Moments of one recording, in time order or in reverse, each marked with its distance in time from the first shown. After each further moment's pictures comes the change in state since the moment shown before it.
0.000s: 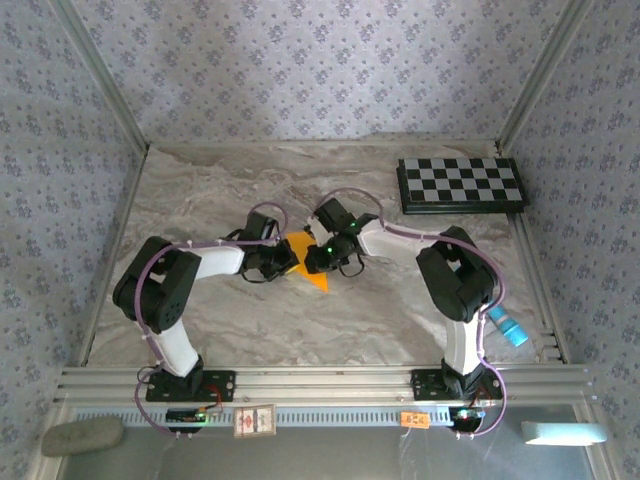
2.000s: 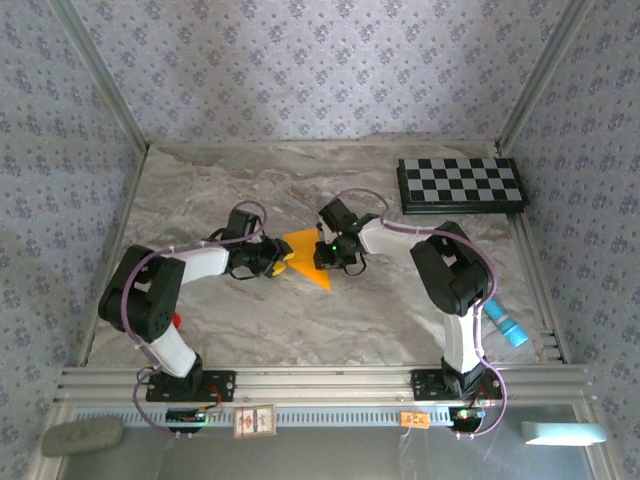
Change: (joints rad) left arm 0.098 -0.080 -0.045 0.003 0.129 -0.156; right arm -0.040 0.037 -0.032 0.019 0.142 0.104
